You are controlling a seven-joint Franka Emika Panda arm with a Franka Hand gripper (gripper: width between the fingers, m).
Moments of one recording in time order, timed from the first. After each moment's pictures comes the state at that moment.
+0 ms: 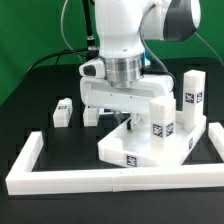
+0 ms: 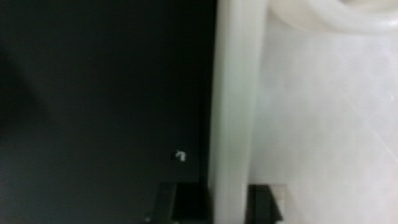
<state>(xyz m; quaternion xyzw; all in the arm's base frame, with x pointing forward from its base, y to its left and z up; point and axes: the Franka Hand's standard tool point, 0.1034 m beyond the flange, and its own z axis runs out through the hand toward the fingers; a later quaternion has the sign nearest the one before) 0.480 -0.024 0.009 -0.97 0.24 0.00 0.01</state>
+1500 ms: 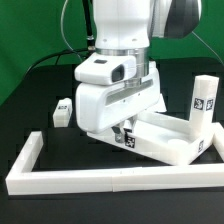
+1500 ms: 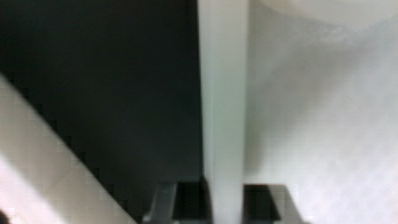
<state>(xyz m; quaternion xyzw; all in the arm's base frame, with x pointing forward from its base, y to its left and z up) 0.594 -0.037 0.046 -0.88 -0.46 -0.04 -0.05</state>
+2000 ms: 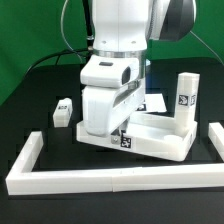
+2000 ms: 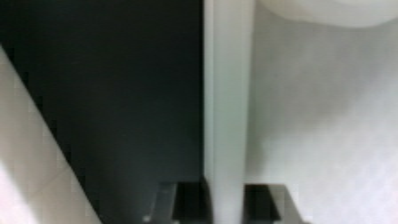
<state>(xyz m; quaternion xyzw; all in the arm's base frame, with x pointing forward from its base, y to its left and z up) 0.599 -0.043 0.044 -0.79 -0.61 -0.04 -0.07</state>
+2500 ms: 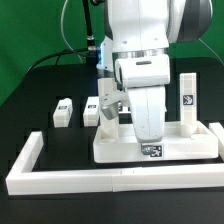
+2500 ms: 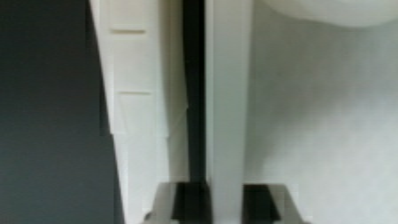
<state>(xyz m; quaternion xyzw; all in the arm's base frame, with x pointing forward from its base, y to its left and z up) 0.638 -0.006 0.046 -0.72 -0.69 -0.08 -0.07</state>
